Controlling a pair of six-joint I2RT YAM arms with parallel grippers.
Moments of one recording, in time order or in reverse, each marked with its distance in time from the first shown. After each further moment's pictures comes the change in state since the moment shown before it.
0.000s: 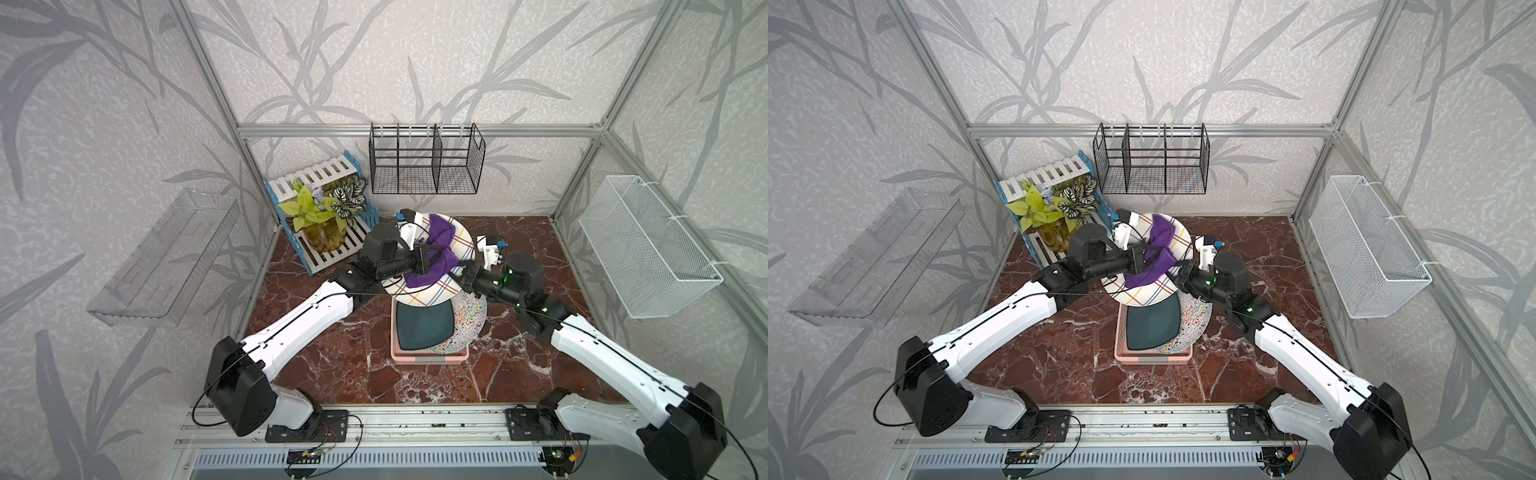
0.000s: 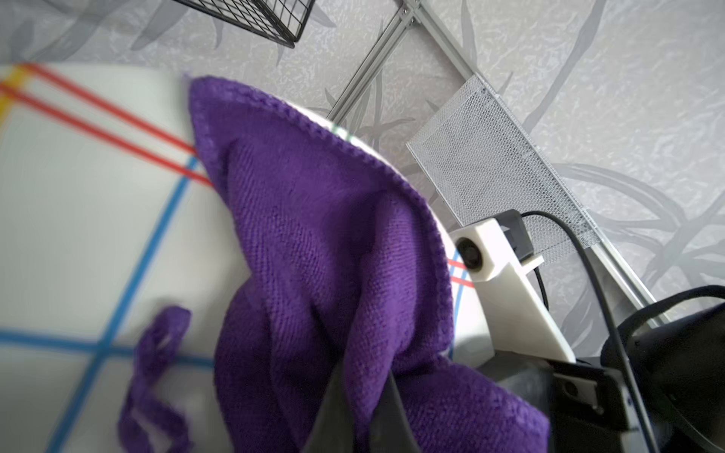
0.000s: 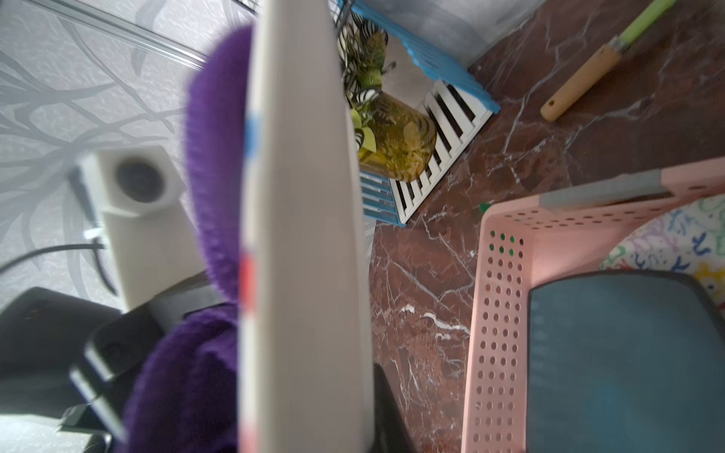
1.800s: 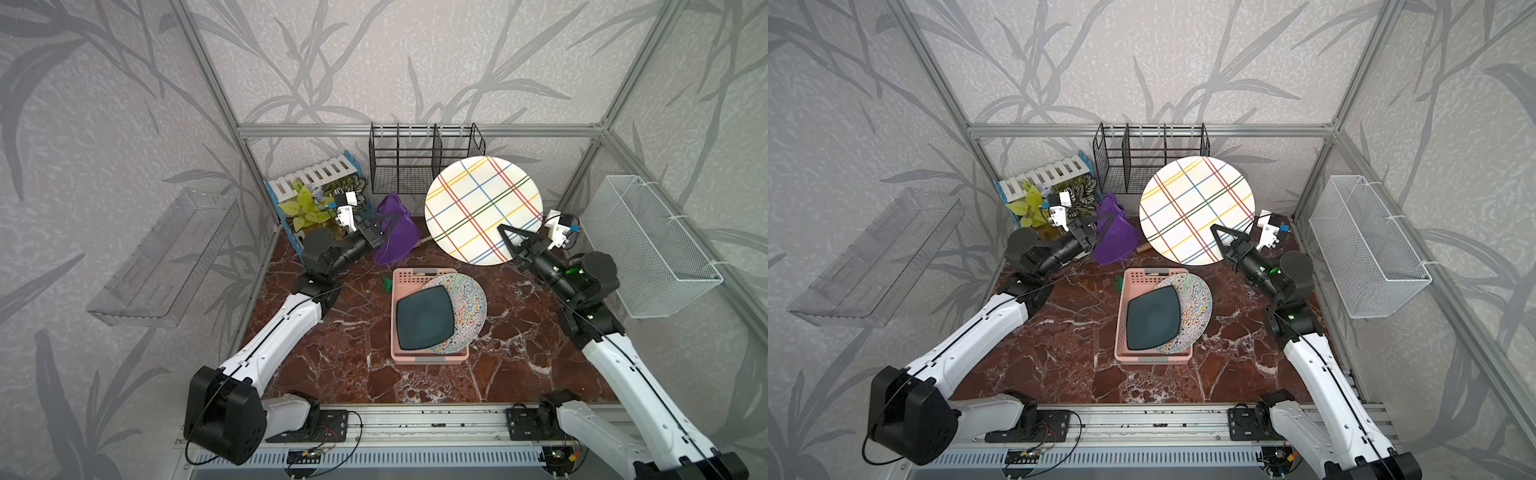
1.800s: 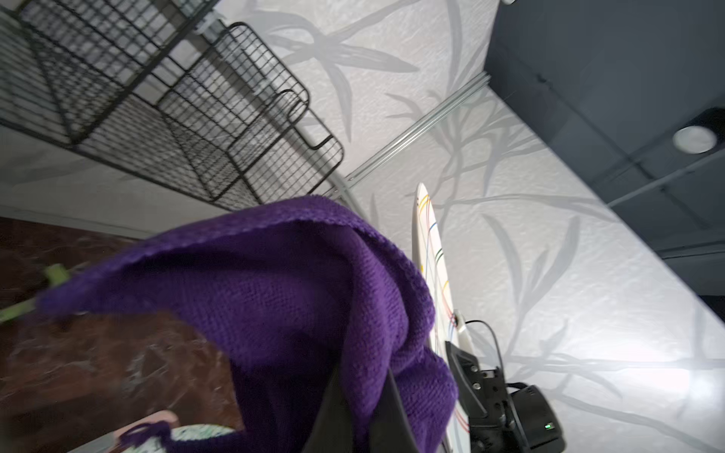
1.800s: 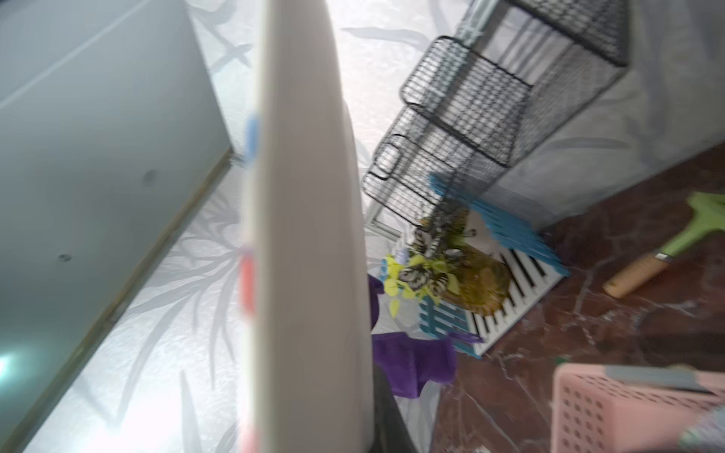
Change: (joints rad) left arm 0.272 -0.120 -0.211 0.725 0.205 -0.612; right arm -0.360 -0.174 -0.002 0.328 -0.164 0.198
